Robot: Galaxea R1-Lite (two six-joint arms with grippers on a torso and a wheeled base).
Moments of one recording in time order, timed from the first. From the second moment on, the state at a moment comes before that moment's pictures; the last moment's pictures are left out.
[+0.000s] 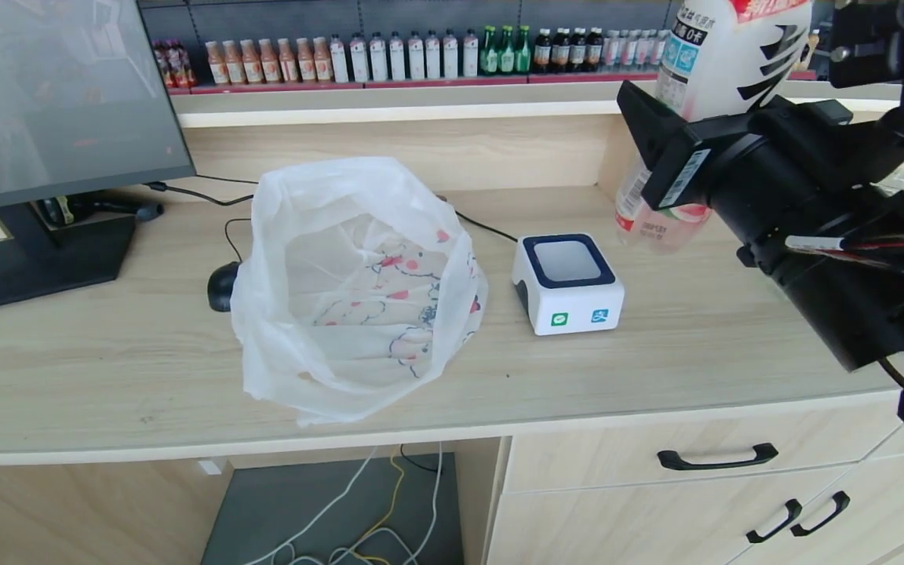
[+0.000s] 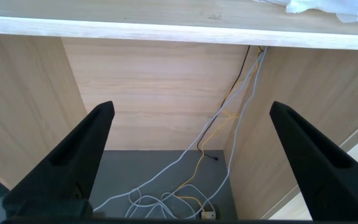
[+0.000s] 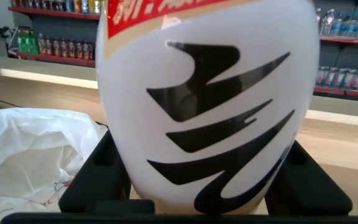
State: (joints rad) left arm 0.00 0.00 0.00 0.00 0.00 0.00; right arm 0.69 1.61 -0.90 -1.25 -0.36 -0.36
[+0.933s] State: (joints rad) left arm 0.00 0.00 0.00 0.00 0.00 0.00; right arm 0.54 1.77 -1.03 -1.25 0.10 -0.87
